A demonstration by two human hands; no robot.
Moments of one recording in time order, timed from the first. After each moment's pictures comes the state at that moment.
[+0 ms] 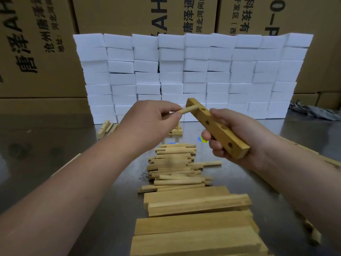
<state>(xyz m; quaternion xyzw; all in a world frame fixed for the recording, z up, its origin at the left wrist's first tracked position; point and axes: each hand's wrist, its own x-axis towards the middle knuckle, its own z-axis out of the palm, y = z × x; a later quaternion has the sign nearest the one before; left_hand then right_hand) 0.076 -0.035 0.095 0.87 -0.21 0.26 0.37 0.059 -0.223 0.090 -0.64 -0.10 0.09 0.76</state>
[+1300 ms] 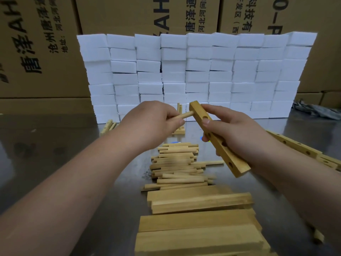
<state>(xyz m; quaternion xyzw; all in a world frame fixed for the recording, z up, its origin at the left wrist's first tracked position) 0.071 -0.037 0.106 0.94 -0.17 0.22 0.21 0.041 -0.213 0.090 -0.79 -0.14 -0.10 0.59</state>
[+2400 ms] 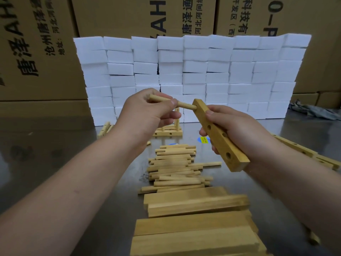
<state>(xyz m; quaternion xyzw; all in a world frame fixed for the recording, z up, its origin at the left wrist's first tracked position) 0.065 -0.045 0.108 0.66 -0.17 0.16 0.71 0.036 -0.210 0.096 -0.70 -0.11 -0.06 0.70</state>
